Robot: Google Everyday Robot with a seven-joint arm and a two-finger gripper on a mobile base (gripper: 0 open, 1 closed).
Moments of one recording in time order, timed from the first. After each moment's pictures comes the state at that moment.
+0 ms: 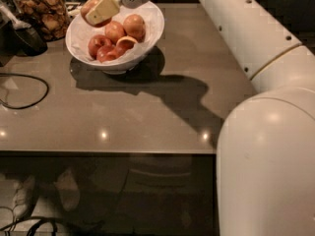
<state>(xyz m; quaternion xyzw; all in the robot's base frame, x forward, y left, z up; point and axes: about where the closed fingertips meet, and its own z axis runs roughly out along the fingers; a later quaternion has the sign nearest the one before) 0.741 0.136 1.003 -0.52 0.69 0.24 0.45</state>
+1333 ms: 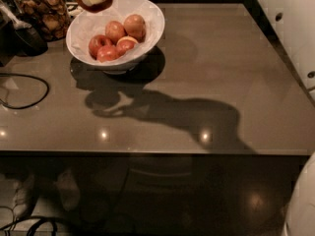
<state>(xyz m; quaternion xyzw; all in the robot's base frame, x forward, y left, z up) 0.645 0.108 1.078 -0.49 0.68 0.31 0.45</state>
